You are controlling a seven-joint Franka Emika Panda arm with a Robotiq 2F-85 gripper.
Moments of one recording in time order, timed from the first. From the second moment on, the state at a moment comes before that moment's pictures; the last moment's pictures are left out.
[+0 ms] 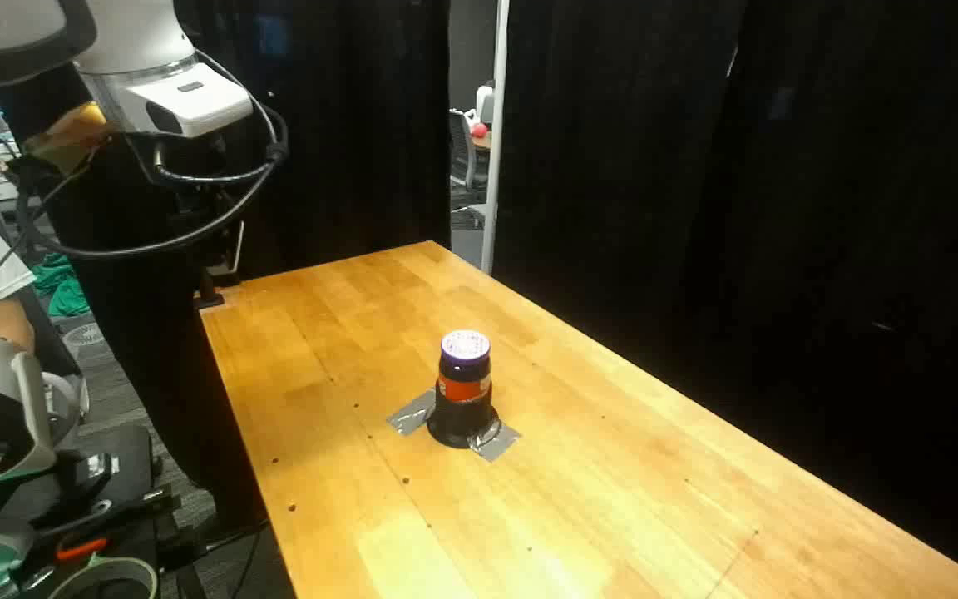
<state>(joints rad) 0.20 -0.58 0.38 -2.78 0.37 2.46 0.54</state>
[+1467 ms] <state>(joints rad) 0.03 -0.23 0.37 -2.35 0.06 2.24 0.77</state>
